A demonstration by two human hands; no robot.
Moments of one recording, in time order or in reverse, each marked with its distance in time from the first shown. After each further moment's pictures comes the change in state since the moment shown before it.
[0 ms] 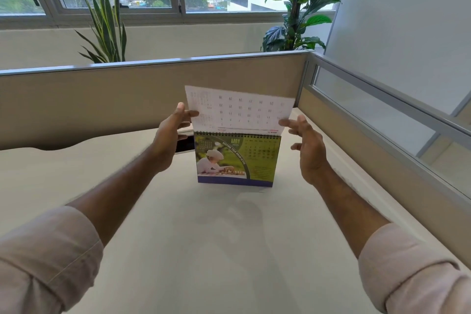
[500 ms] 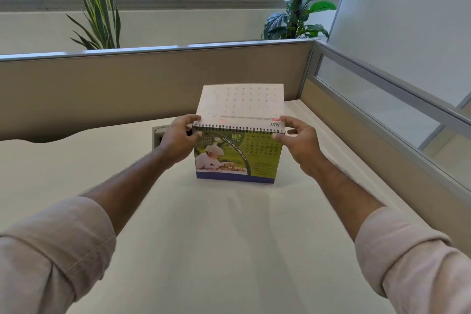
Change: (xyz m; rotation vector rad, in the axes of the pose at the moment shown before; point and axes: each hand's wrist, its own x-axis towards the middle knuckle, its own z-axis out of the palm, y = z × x) left_hand 0.033 -0.048 0.013 0.441 0.106 0.000; right_hand 0.040 0.041 0.006 -0.201 -0.029 0.071
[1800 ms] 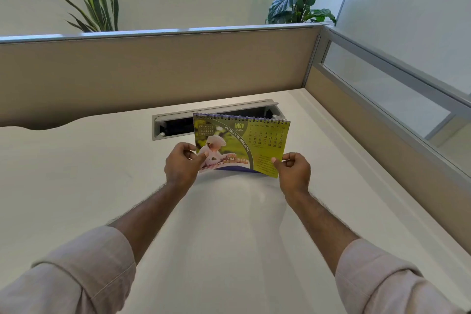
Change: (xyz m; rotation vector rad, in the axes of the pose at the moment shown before) left_hand -0.049 -0.065 0.052 -0.002 0.228 -0.270; right_hand -0.048 0.087 0.040 -0.080 0.328 0.164
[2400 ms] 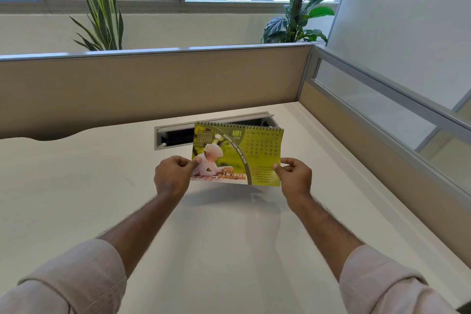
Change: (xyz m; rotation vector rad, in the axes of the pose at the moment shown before) left_hand -0.012 0.001 -0.028 0.084 0.092 0.096; right_hand -0.013 -0.022 -0.022 0.058 -0.038 0.036
